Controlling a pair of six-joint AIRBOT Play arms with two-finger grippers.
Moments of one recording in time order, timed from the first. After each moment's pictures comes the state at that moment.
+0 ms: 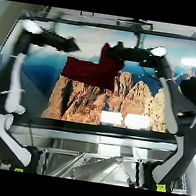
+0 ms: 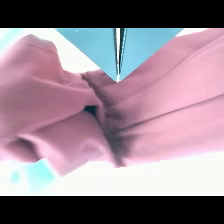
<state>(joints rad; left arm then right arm) 0.01 -1.86 2.03 0.76 -1.31 -1.32 0.25 -1.94 1.85 -0.17 1.03 1.20</state>
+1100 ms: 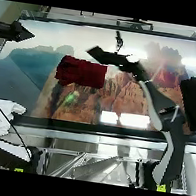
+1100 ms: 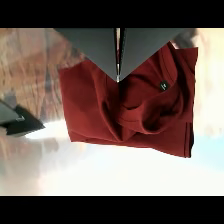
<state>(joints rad) 0.35 -1.73 2.03 0.73 -1.45 -1.23 0.32 -2.06 1.91 -0.30 0.84 1.14</state>
